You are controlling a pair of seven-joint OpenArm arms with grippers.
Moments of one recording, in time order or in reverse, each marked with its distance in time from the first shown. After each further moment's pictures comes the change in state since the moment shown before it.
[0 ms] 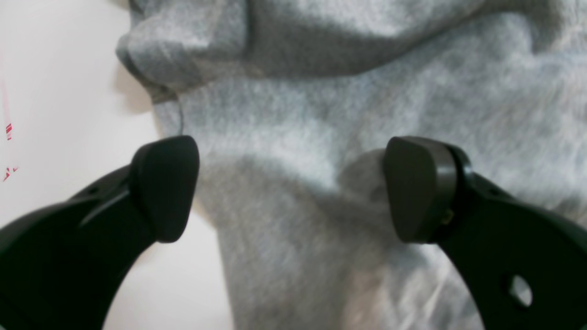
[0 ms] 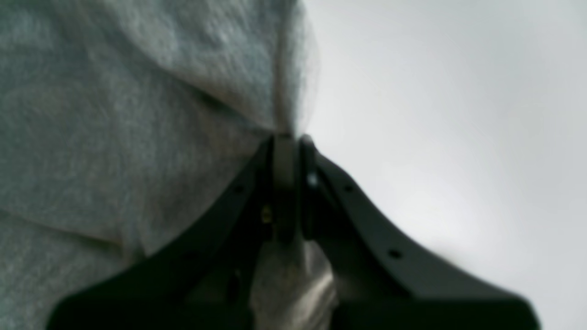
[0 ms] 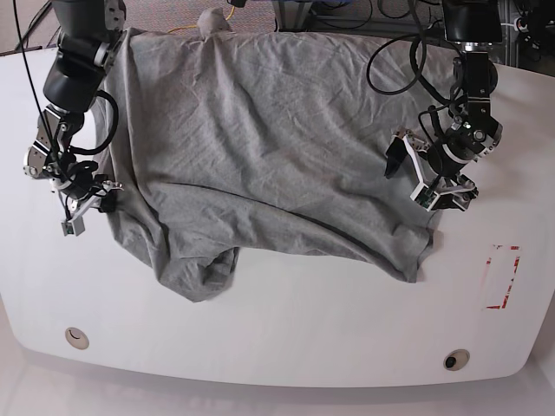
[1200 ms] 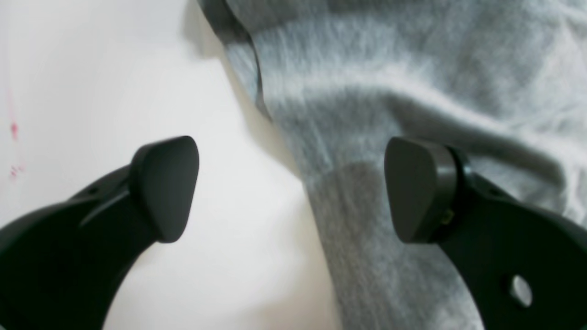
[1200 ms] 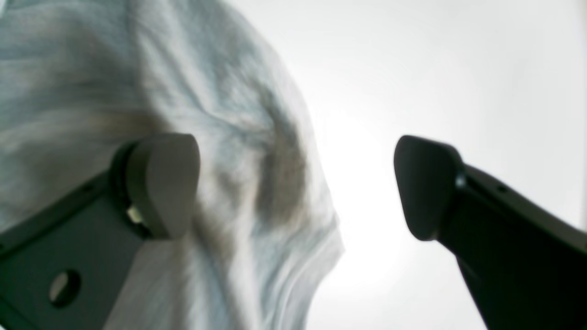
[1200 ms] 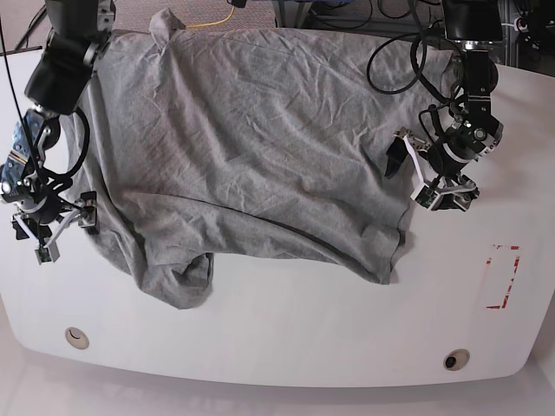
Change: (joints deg) left arm 0.3 0.0 0.0 2.3 0.0 0.0 0.3; right arm -3.8 1.9 0.4 25.9 -1.8 -0.1 -11.1
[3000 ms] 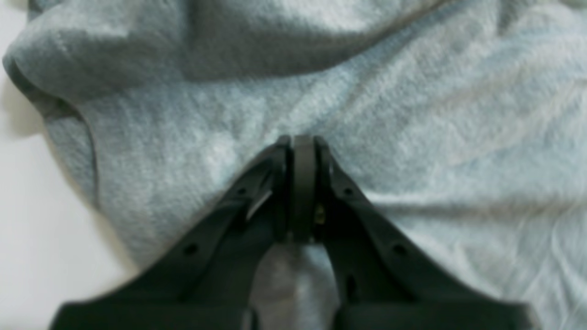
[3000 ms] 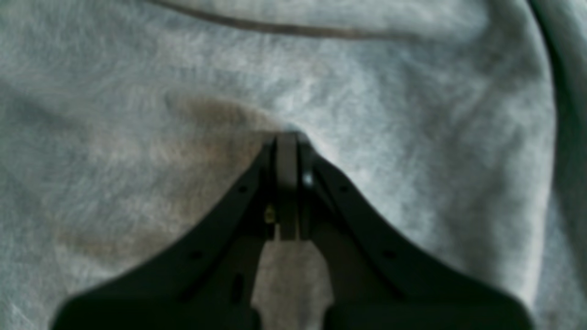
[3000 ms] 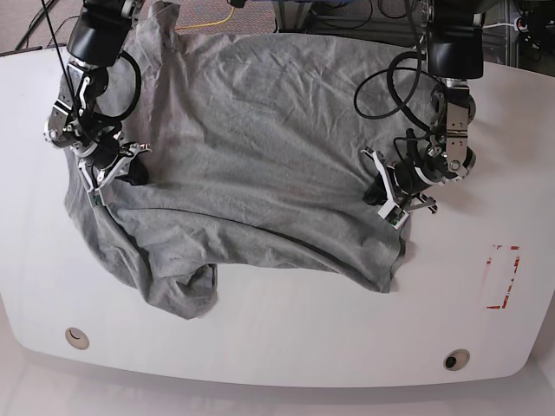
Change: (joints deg) left arm -11.5 3.6 4.8 -21.4 -3.3 -4.5 -4.8; right arm -9.4 -8.8 -0.4 -10.4 8.1 1.8 6.8
